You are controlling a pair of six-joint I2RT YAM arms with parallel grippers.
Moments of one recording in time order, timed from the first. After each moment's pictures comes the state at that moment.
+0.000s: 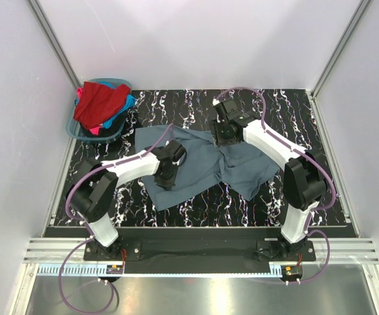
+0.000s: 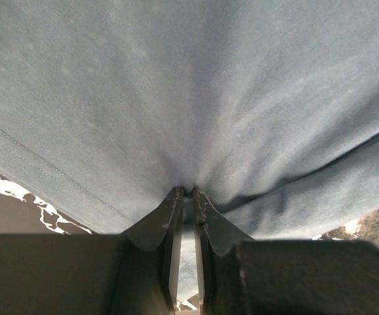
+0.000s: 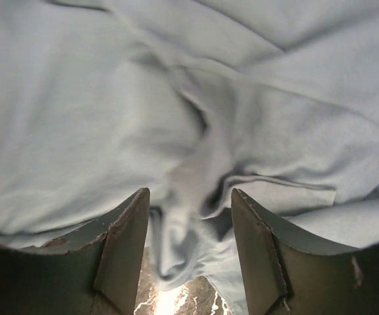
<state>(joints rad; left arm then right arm) -0.67 1.70 1.03 -0.67 -0.10 -0.42 0.51 1.84 1.51 -0.68 0.09 0.26</state>
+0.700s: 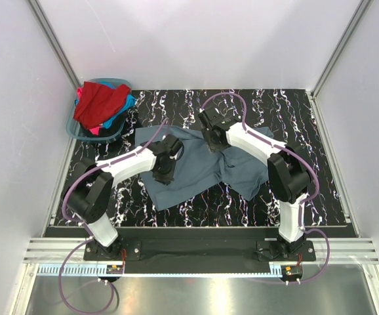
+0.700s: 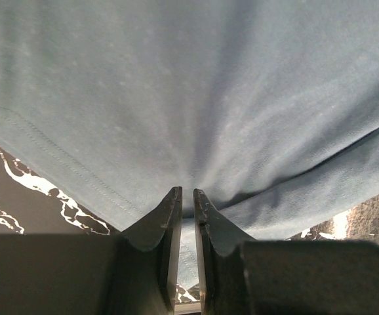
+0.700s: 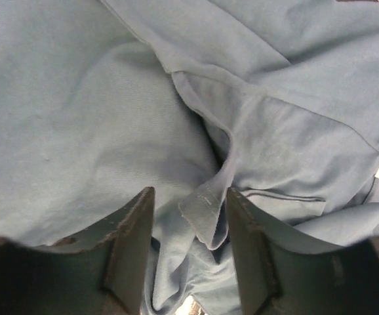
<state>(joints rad) -0.63 1.68 1.09 -0.72 -0.10 -0.41 0.62 1.97 1.58 -0.71 0.30 0.20</state>
